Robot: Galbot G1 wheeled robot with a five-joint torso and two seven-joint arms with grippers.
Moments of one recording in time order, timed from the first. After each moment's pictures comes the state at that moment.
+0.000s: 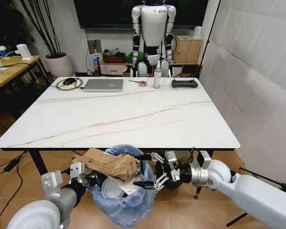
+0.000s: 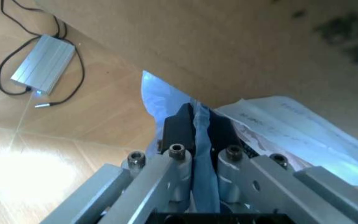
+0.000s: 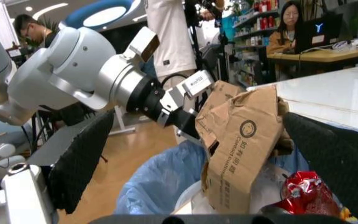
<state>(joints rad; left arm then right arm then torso) 1.65 -0.87 -0.56 -2.46 -1.35 0.56 -0.72 -0.69 0.67 -0.41 1.86 1.09 0.16 -0.86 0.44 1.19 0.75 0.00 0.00</state>
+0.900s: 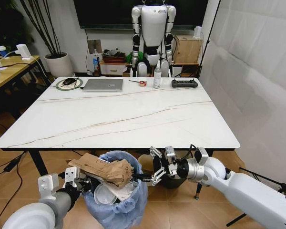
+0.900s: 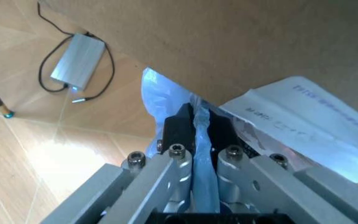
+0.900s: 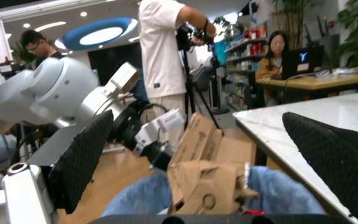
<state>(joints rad) 1.72 -0.79 -0.61 -2.46 -1.33 0.57 -0.74 -0.72 0.77 -0.31 1.79 1.08 0.17 -0.88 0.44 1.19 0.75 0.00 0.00</state>
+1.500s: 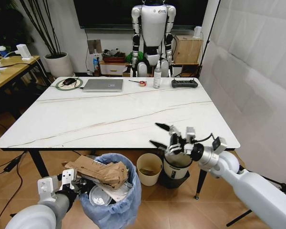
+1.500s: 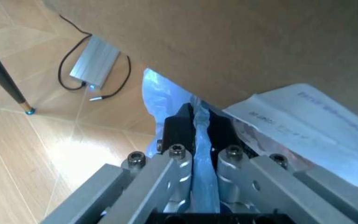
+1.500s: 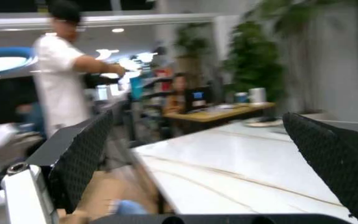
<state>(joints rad) 1.74 -0.83 -0.60 -2.43 -1.25 0.57 -0.74 -0.91 0.79 0.05 1.73 1.11 0.21 -0.77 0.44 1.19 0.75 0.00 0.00</state>
